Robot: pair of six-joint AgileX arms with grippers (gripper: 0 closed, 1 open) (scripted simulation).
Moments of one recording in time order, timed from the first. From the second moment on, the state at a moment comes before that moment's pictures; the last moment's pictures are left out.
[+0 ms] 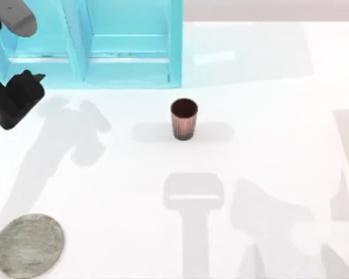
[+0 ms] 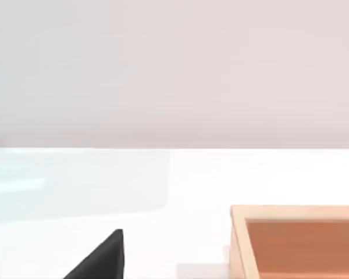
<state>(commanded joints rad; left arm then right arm) -0.24 1.11 1.17 -0.73 0.08 0.71 0.00 0.00 0.00 0.00 0.00 0.00</state>
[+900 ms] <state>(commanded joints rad) -0.41 2.49 2.62 -1.54 0.32 1.16 0.00 0.00 0.00 0.00 0.00 0.00</state>
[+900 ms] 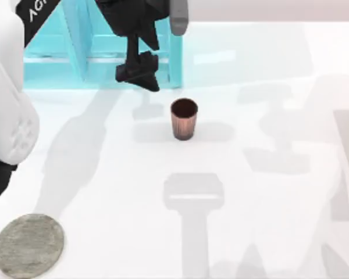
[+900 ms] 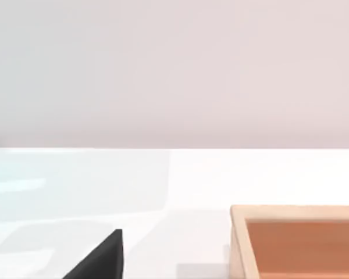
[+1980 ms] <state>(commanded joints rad) -0.42 2.59 2.80 -1.63 0.37 1.16 0.00 0.00 0.00 0.00 0.00 0.00</state>
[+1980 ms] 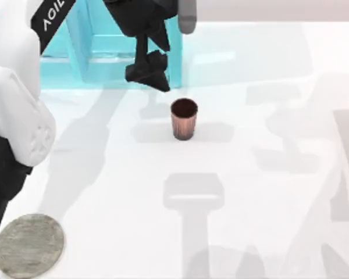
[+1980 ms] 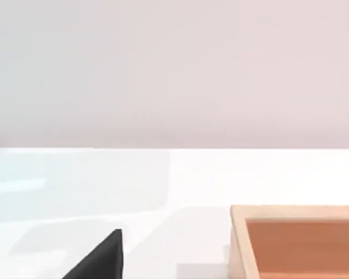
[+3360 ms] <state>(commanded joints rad) -0.48 2.60 2.35 -1.14 0.37 1.09 0.00 0.00 0.00 0.00 0.00 0.00</state>
